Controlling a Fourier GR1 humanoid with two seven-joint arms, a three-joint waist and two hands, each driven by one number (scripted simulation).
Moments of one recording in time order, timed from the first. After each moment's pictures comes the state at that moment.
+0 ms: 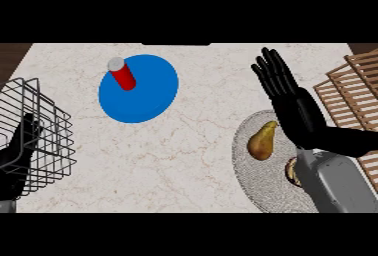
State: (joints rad) left arm 0.05 0.50 0.00 -1.39 0.28 0.17 -0.12; right arm -0.38 -0.27 0.24 -1.56 -0.37 -0.01 -0.17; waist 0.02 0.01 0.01
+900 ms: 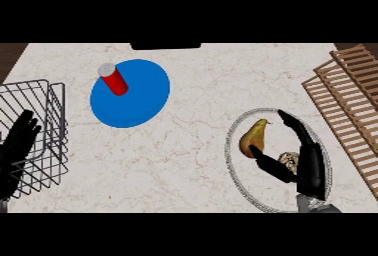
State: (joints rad) left arm 0.06 0.52 0.02 -1.47 0.29 0.12 -0.02; right arm -0.03 -0.28 0.33 -1.56 0.29 -0.67 0.03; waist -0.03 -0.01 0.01
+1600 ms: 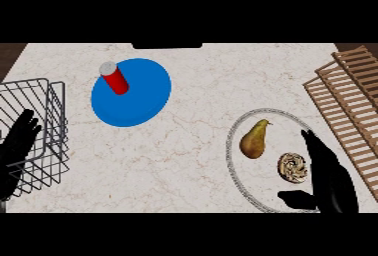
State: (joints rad) left arm 0.06 0.52 0.02 -1.50 0.29 0.12 0.01; right arm 0.07 -0.51 0.44 -1.73 0.77 -0.34 0.69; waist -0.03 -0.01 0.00
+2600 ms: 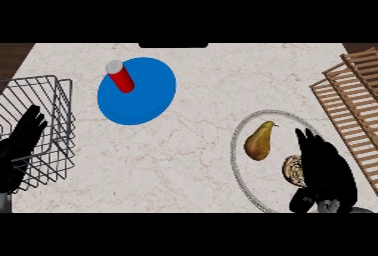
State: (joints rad) left arm 0.02 0.50 0.04 -1.48 0.27 0.09 0.04; right arm -0.09 -0.53 0.49 -1.84 0.77 0.26 1.03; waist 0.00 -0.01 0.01
